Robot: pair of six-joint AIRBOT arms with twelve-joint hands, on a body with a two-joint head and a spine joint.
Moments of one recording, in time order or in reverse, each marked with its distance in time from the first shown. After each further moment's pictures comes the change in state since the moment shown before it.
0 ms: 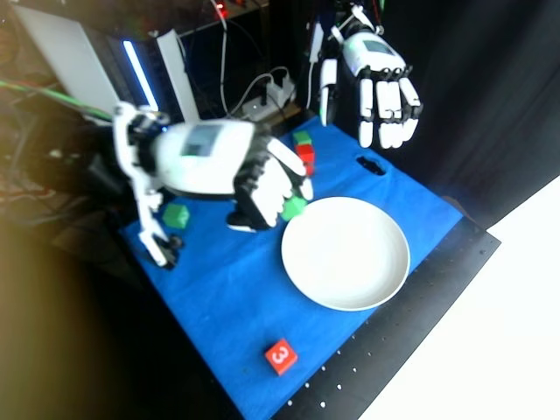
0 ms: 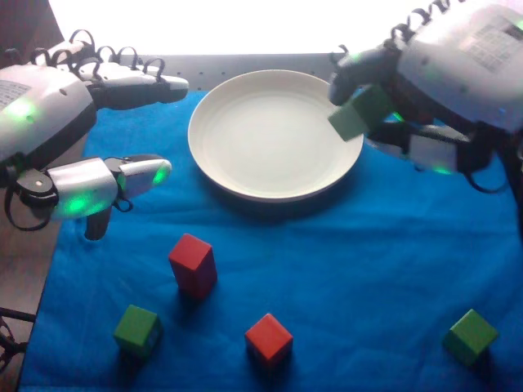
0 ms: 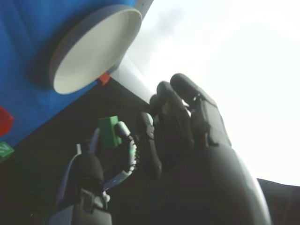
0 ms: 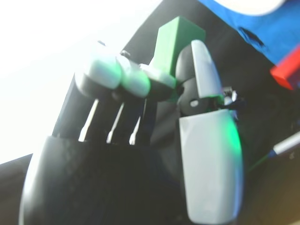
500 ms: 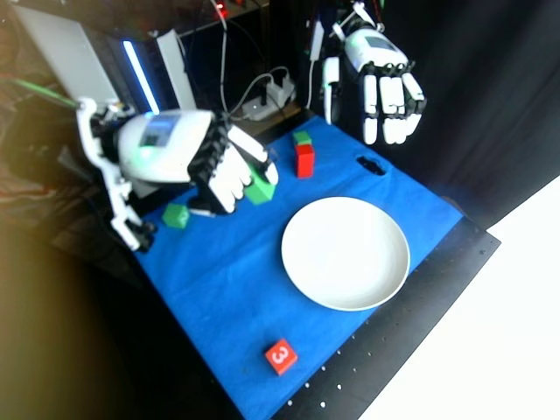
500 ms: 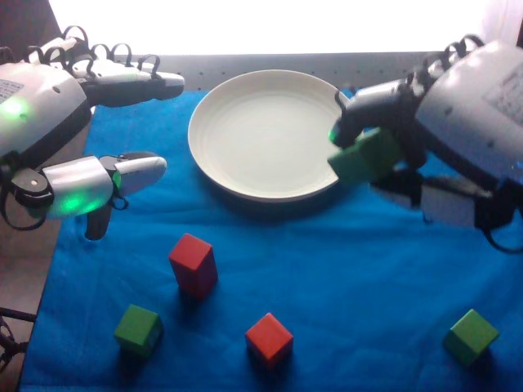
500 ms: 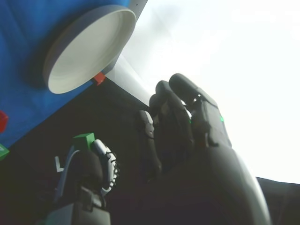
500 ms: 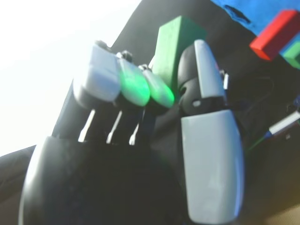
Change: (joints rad) left arm 0.005 0.007 -0.006 -0.008 -0.019 0.000; right arm -0.130 0.051 -0.129 0.000 -0.139 0.035
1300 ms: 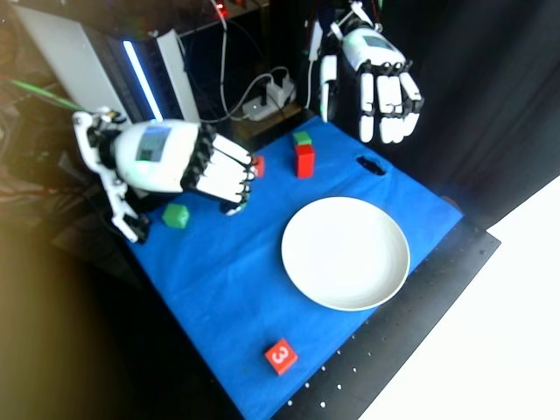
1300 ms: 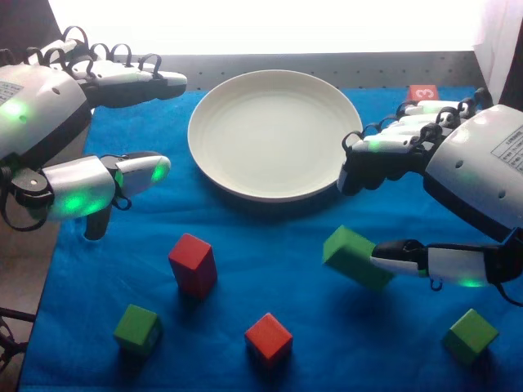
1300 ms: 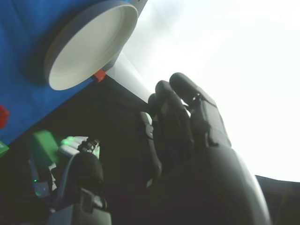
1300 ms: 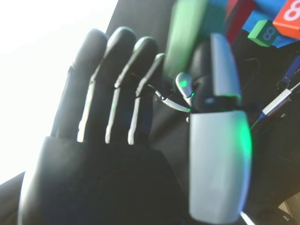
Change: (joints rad) left arm 0.005 0.002 -0.008 -0.006 -0.006 0.000; right arm -0.109 -0.011 -0.013 0.000 -0.045 0.097
